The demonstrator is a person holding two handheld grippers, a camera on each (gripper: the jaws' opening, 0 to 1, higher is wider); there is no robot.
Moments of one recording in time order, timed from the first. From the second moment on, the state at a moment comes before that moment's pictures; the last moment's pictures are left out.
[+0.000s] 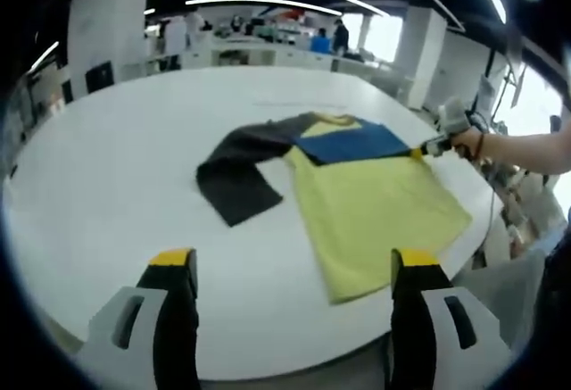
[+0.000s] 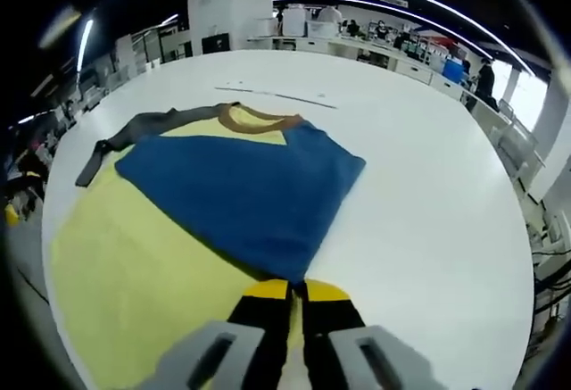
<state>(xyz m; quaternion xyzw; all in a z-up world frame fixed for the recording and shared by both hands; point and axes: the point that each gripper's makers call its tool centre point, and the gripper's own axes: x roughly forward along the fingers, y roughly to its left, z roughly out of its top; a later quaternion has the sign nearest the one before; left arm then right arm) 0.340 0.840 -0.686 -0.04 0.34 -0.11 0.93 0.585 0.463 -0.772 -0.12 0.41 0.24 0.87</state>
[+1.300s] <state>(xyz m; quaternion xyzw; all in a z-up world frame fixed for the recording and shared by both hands) 0.390 0.868 -0.676 -0.01 0.31 -0.08 0.95 0.504 0.499 -0.666 -0.02 0.33 0.34 0.88</state>
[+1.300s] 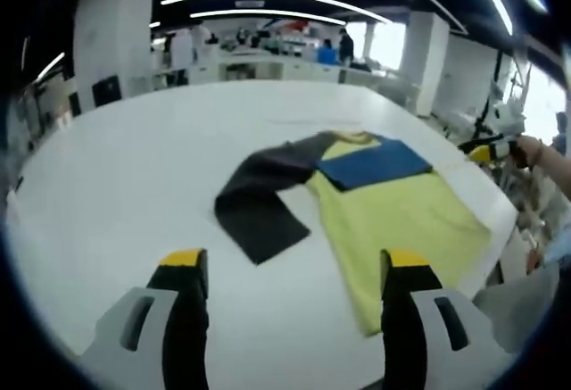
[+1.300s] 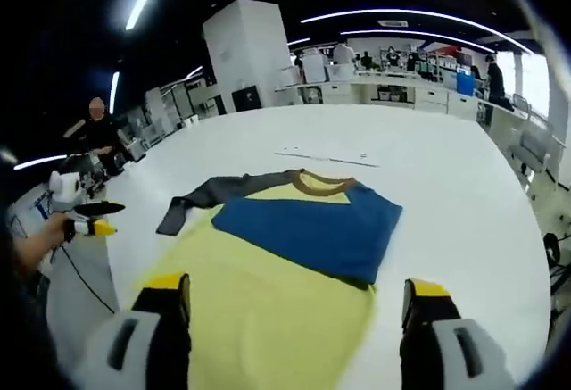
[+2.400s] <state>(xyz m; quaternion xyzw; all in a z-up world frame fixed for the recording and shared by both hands) 0.485 0.933 -0.709 0.00 0.29 -0.01 0.96 0.455 0.504 -0.635 -0.05 0.30 0.36 0.88</state>
